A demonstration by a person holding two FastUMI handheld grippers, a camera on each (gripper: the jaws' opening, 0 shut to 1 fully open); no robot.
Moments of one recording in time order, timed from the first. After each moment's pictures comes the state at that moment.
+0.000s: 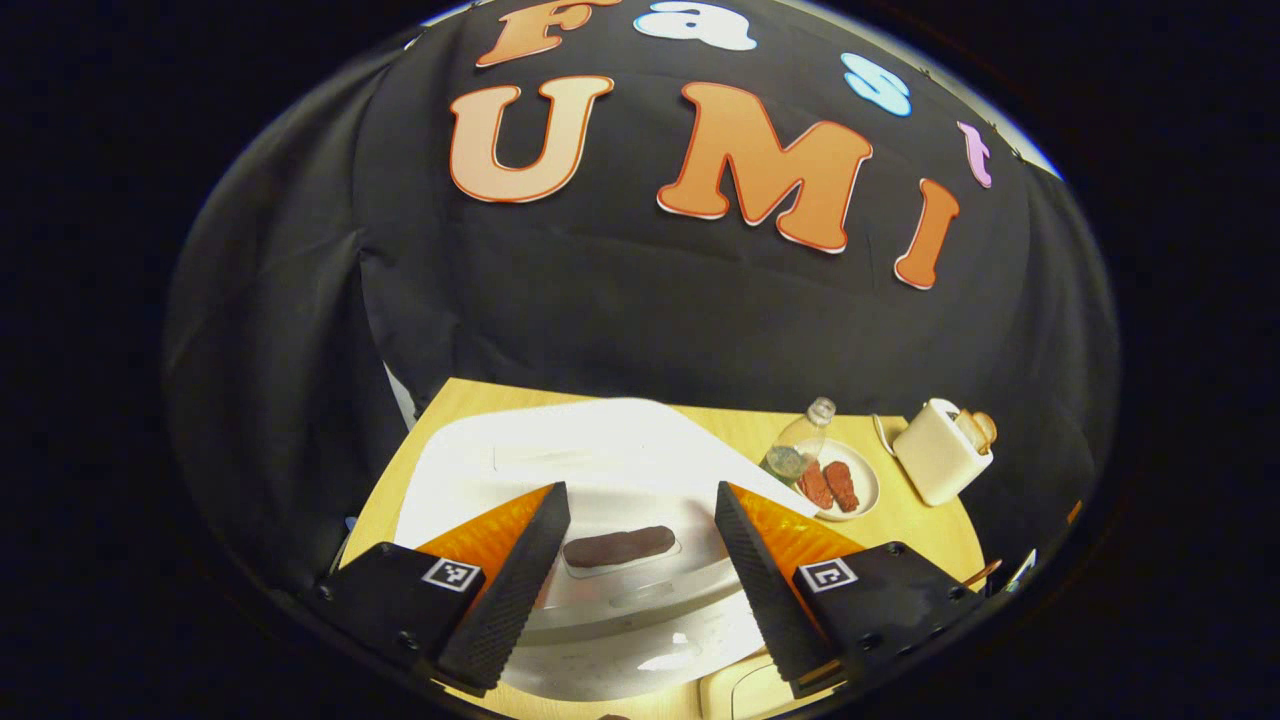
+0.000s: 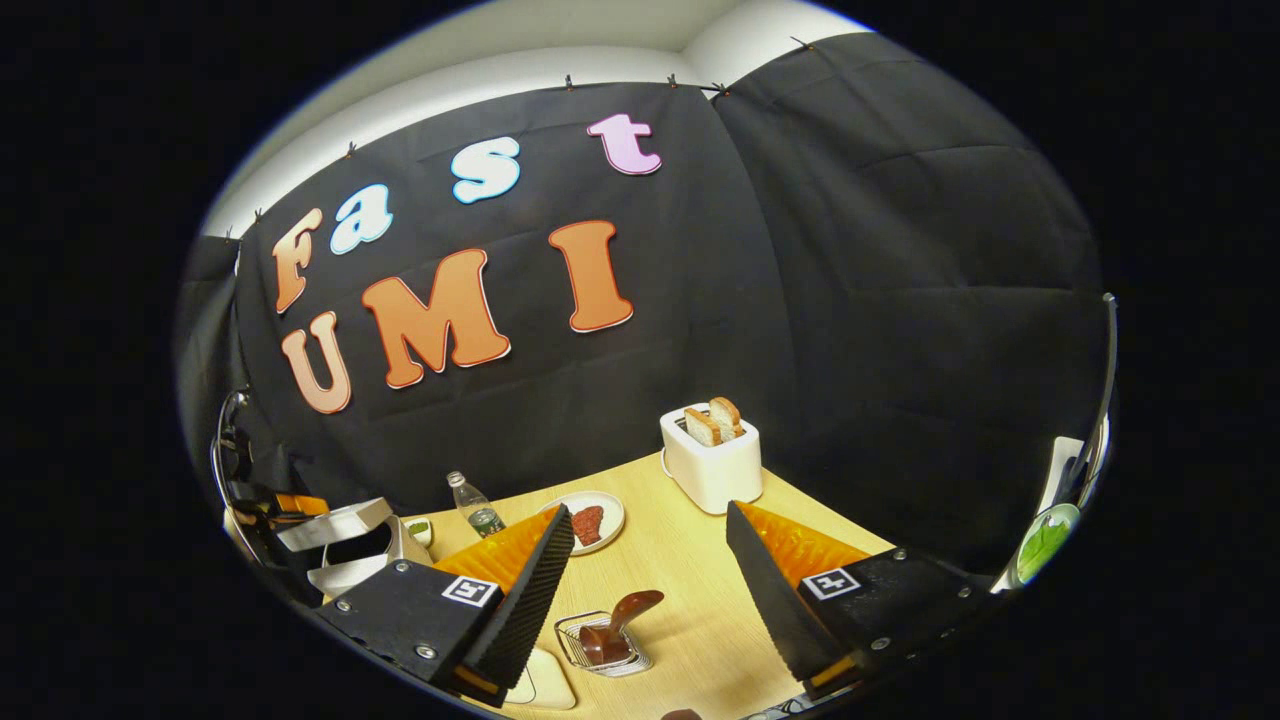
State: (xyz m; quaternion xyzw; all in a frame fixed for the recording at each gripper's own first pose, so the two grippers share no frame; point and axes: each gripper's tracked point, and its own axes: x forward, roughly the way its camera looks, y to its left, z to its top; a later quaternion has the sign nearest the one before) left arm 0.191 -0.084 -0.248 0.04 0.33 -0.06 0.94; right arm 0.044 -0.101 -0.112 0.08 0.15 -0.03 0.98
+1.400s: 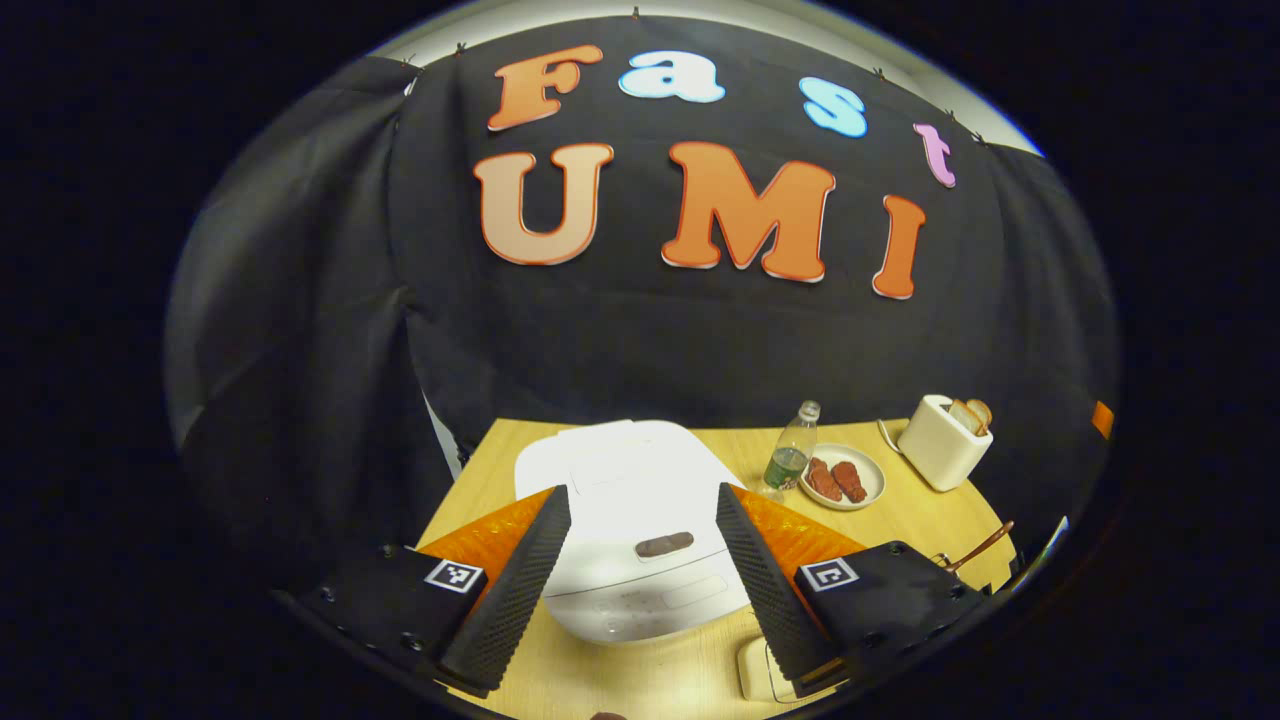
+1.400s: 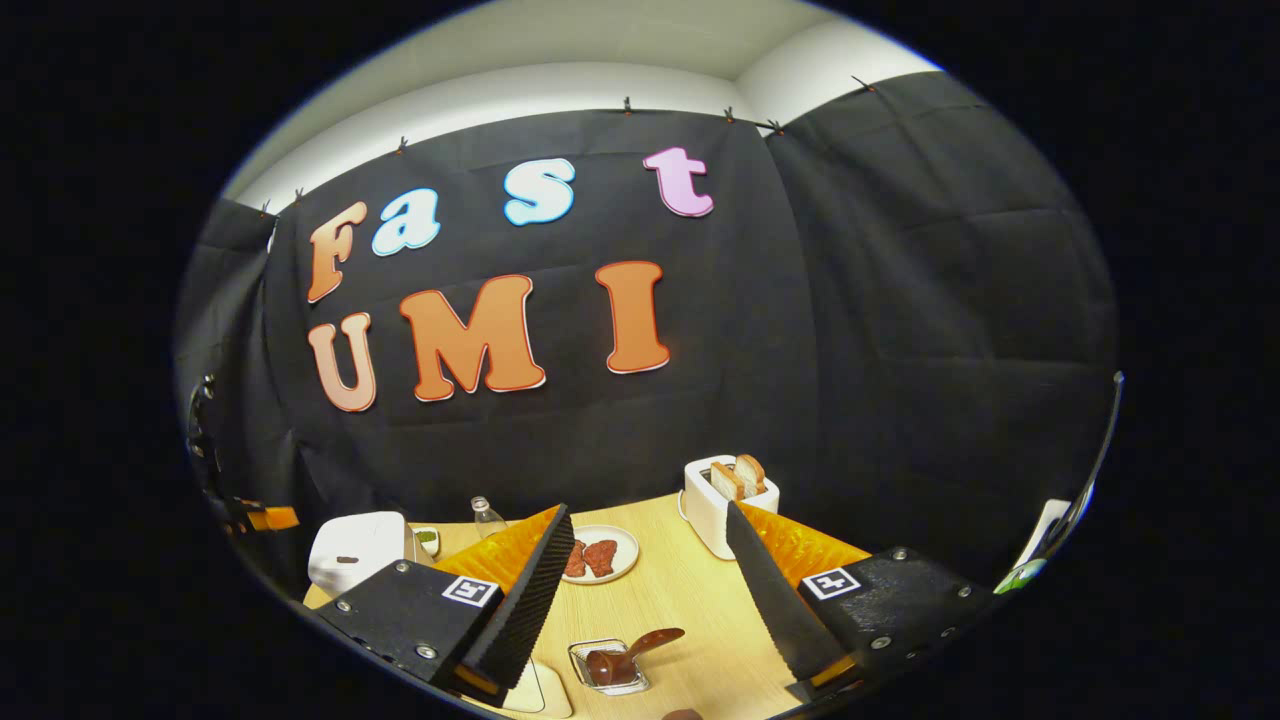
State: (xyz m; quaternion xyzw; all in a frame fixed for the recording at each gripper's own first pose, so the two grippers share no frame) left arm 0.112 -0.042 -0.138 0.07 0.22 -0.04 0.97; right arm 0.058 -0.068 -0.034 0.01 0.09 0.01 1.00
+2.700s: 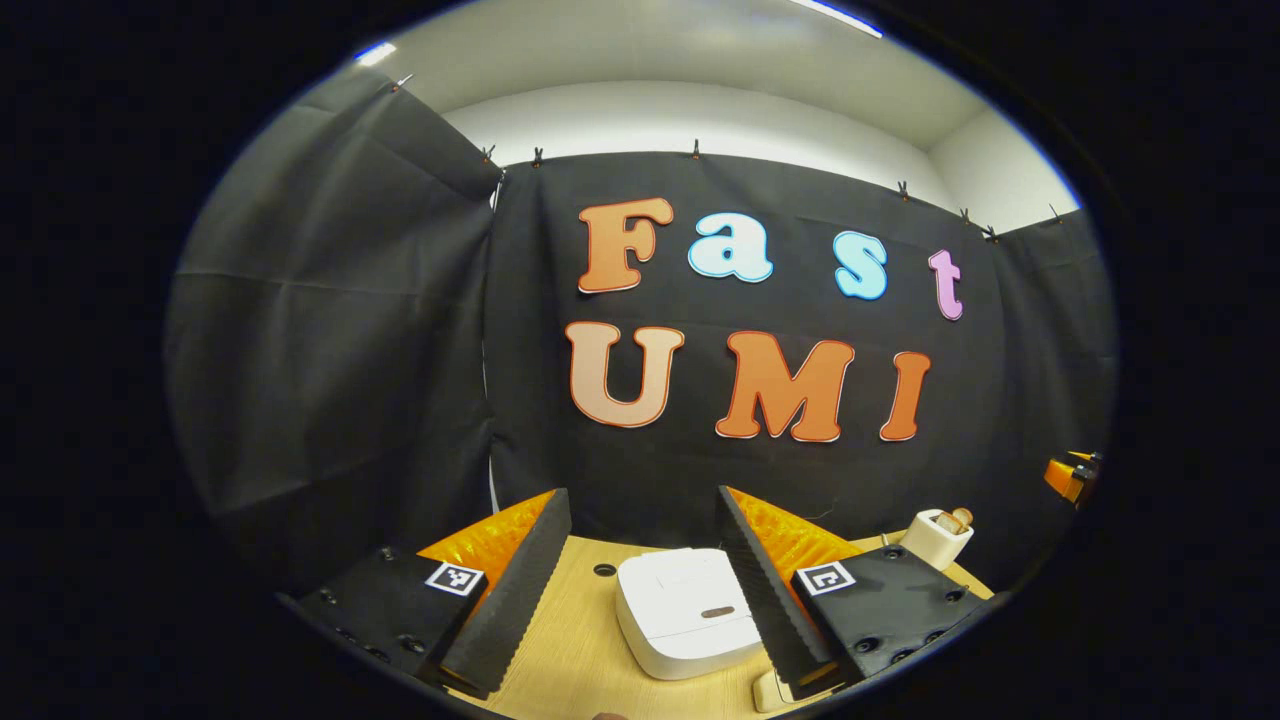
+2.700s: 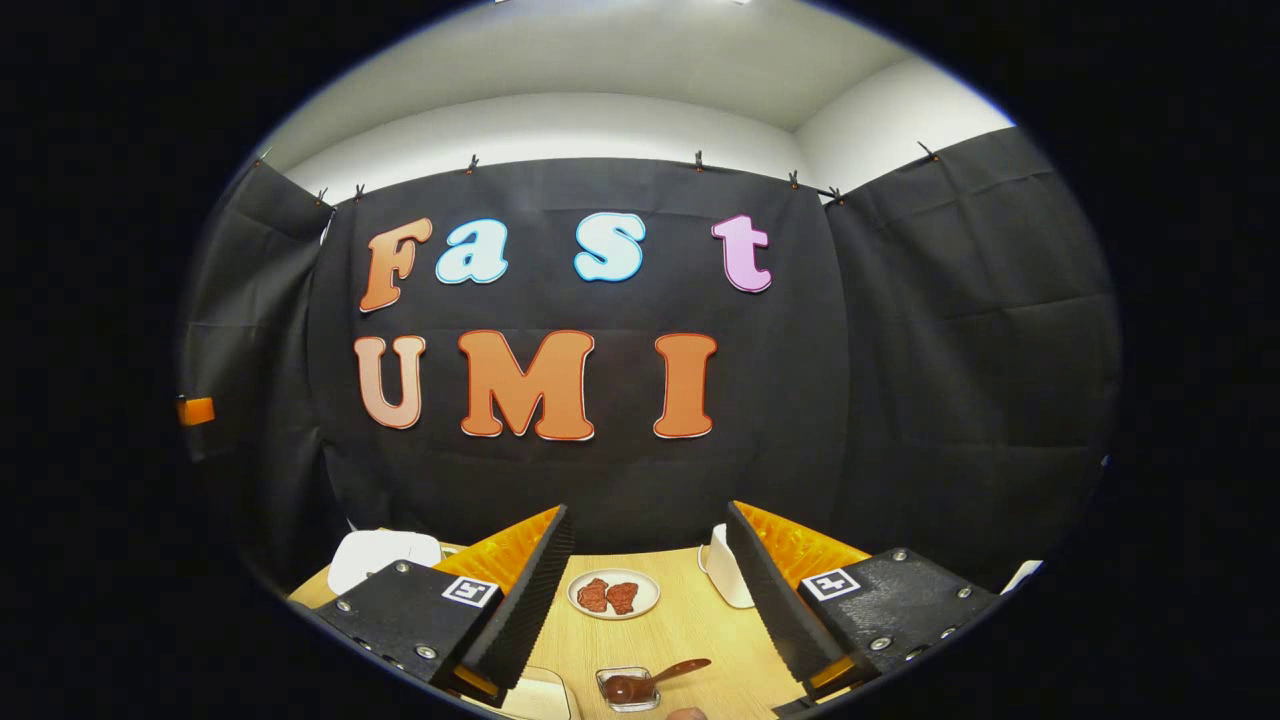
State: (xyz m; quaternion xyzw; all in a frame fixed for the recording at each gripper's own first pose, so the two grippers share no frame) left arm 0.023 0.032 0.048 0.05 0.04 -0.01 1.00; right arm 0.030 -0.009 0.044 -0.03 0.02 0.04 1.00
